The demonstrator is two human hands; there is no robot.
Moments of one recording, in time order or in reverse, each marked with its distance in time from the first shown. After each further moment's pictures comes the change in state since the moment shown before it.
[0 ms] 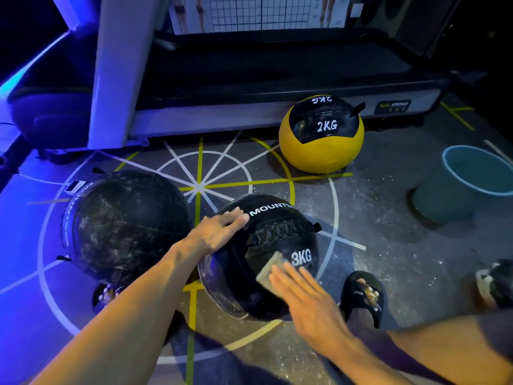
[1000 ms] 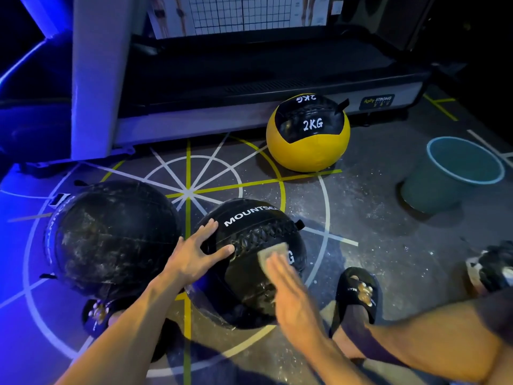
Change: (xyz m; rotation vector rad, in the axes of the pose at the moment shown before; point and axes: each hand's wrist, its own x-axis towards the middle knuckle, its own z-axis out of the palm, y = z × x) left_hand -0.020 -0.034 0.025 -0.110 0.191 0.046; right_hand 0.018 -0.020 0.020 0.438 0.135 0.401
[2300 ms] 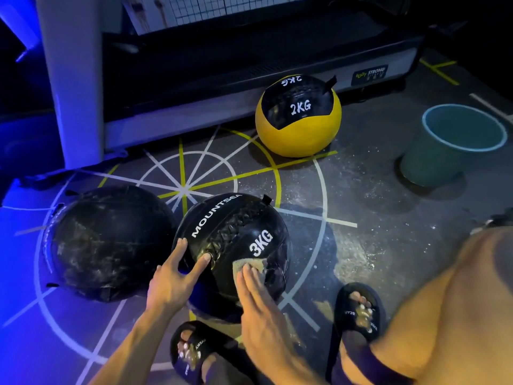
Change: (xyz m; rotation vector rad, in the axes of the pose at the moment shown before) left_hand -0.051 -0.006 0.015 0.046 0.189 -0.289; right_hand -0.031 -0.048 0.025 0.115 -0.089 -0.029
